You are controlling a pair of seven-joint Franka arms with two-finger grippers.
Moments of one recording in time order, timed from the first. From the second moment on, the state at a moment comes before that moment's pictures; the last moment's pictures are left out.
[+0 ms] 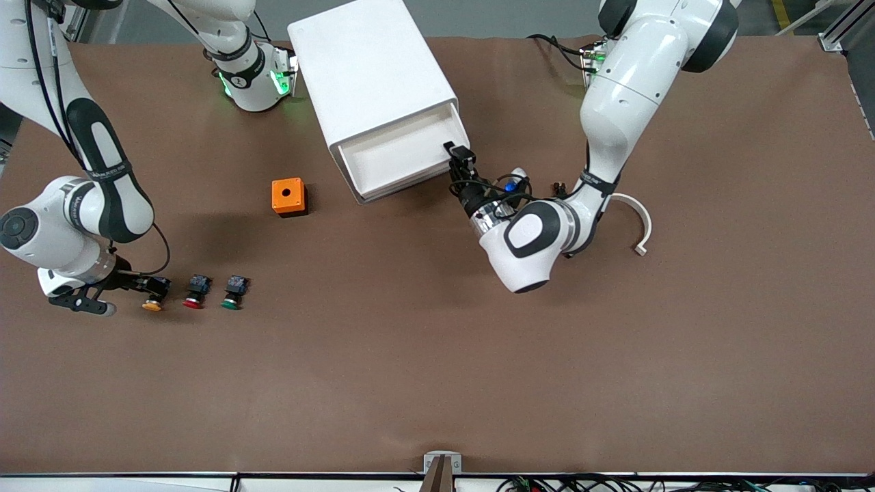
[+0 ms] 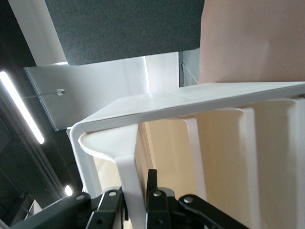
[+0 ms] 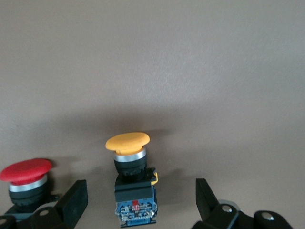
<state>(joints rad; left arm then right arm) -0.47 0.87 -0.08 -1.38 -1.08 1.21 -2.23 -0.25 0.53 -0.04 -1.99 0.00 2.58 -0.07</state>
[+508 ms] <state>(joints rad) -0.41 0.87 -0.05 -1.36 -1.08 1.23 -2.23 -0.25 0.56 -0.03 -2.00 0.00 2.60 -0.07</state>
